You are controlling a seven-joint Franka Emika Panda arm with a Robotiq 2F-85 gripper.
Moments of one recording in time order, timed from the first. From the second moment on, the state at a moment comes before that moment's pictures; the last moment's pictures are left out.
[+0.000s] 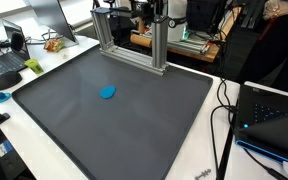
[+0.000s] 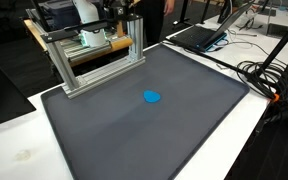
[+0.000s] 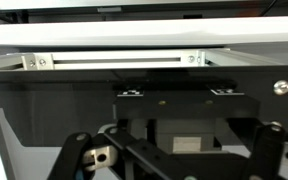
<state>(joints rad) -0.02 -0.53 0.01 -2.62 -0.06 2.04 0.05</state>
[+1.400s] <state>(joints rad) -0.04 -0.20 0.07 -2.23 -0.12 2.07 0.20</state>
